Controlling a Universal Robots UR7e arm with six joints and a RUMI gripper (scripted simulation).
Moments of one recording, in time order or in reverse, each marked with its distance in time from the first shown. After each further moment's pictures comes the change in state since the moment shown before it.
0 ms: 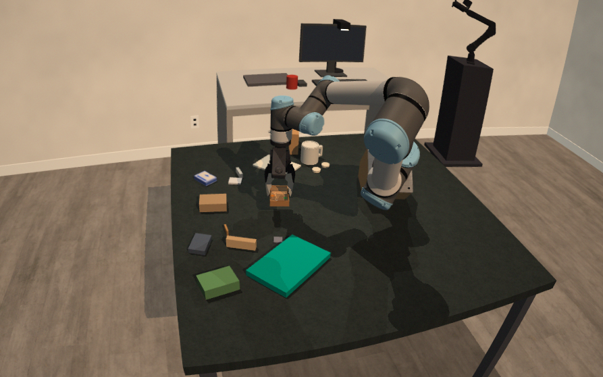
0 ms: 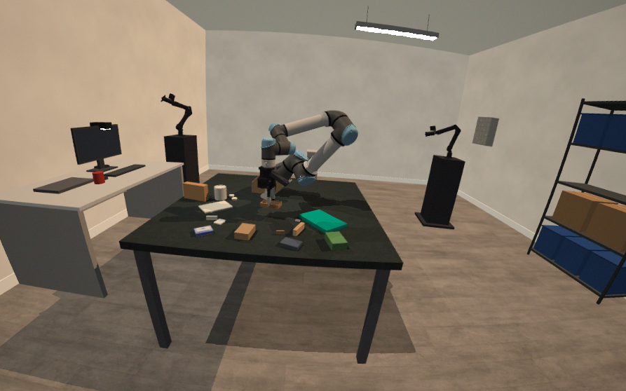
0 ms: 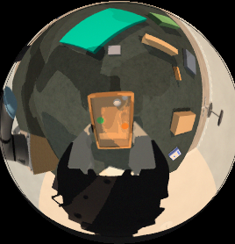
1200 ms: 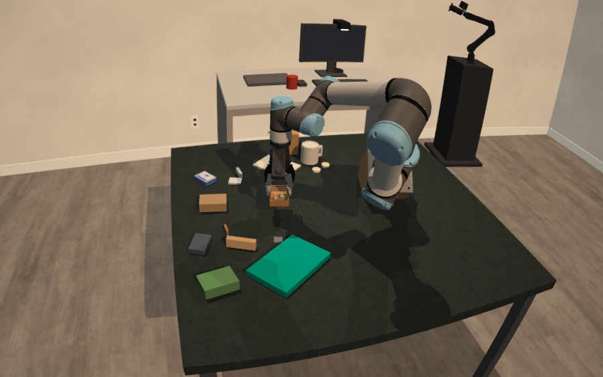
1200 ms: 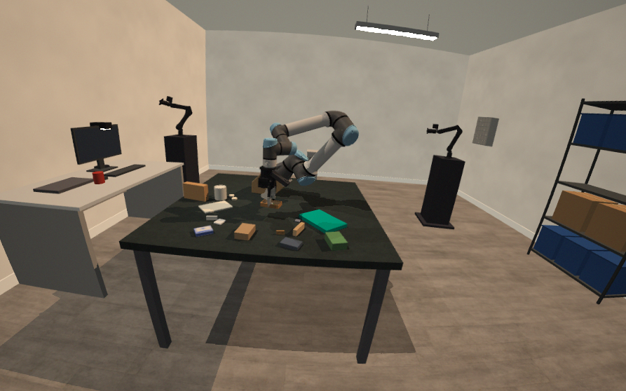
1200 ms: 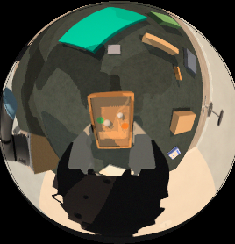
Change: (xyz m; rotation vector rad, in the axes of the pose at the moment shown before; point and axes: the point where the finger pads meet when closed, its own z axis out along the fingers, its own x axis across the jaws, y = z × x) arm 0.001 -0.001 -0.001 -0.027 -0.002 -0.001
